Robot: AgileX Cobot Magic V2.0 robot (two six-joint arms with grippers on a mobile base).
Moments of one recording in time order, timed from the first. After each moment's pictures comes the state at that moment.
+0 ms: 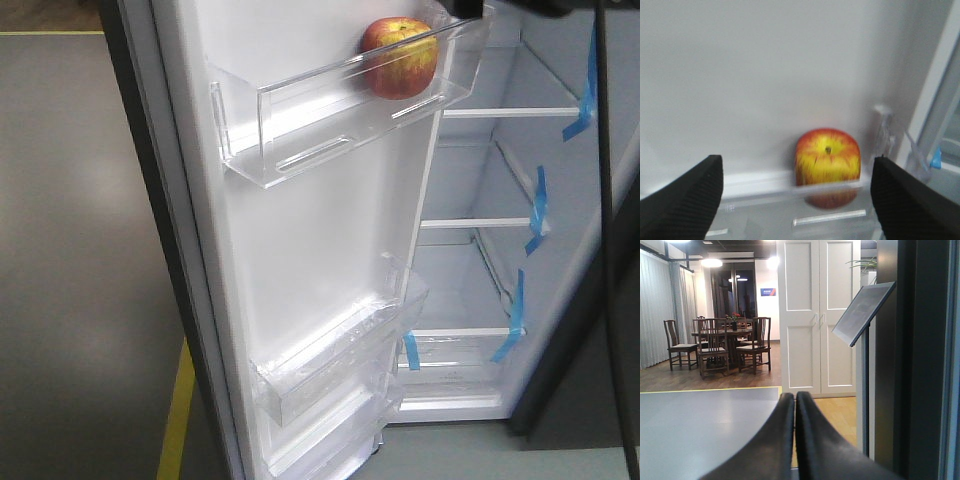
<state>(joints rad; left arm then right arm) 0.00 -0.01 0.03 0.00 -0.11 -0.03 0.28 1.37 -1.56 0.39 0.60 -0.39</state>
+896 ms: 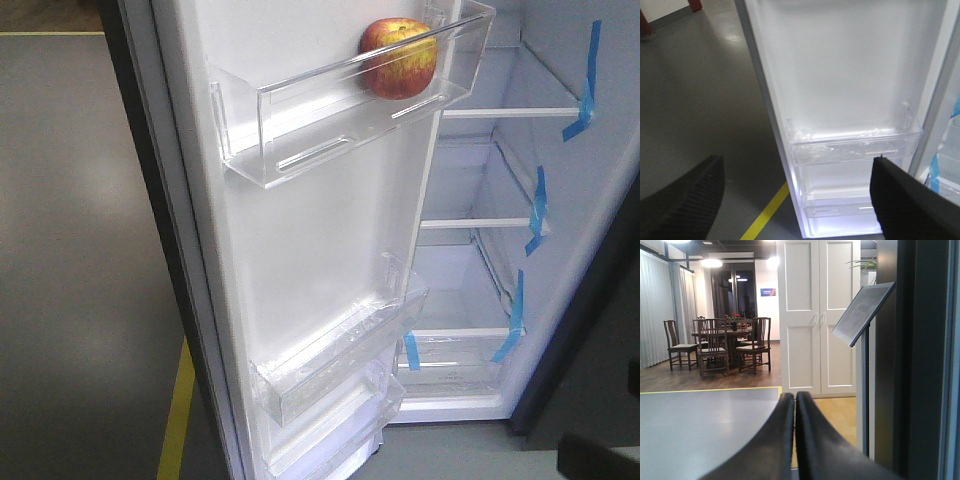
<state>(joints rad) 0.00 -0.01 0.03 0.00 -0.11 -0.03 0.28 0.39 -0.66 0.49 0.85 -0.39</state>
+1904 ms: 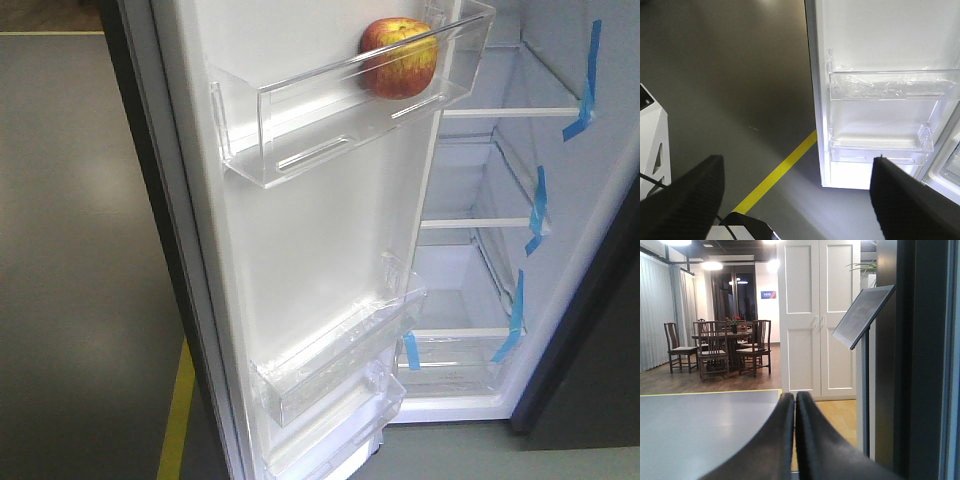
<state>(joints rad) 0.00 -0.01 0.03 0.00 -0.12 -0.03 0.28 0.09 -0.50 0.51 1.14 -0.39</state>
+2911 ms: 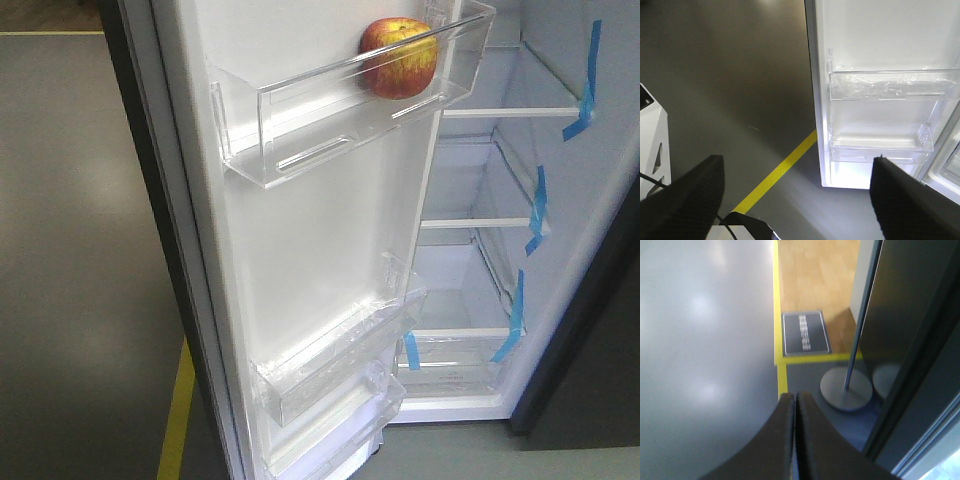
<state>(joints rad) 0.00 0.77 -0.72 0.00 0.55 -0.03 0.28 0.09 -0.50 0.51 1.14 -0.39</state>
